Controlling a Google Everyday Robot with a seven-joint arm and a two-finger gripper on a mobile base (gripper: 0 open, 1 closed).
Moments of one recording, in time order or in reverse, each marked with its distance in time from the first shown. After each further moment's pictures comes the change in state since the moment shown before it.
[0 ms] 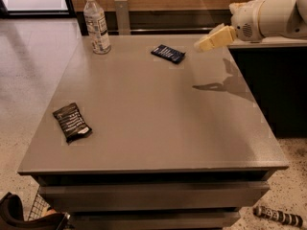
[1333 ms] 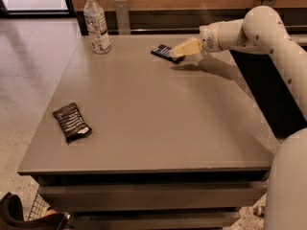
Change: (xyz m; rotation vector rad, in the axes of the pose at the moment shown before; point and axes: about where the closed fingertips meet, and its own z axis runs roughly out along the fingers) arm 0.047 -0.018 0.144 -0.099 -0.041 0.168
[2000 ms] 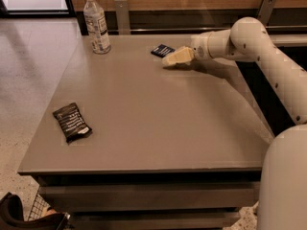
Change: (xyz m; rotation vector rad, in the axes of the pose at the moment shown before) arm 0.023 0.014 0.035 -0.036 0.013 0.027
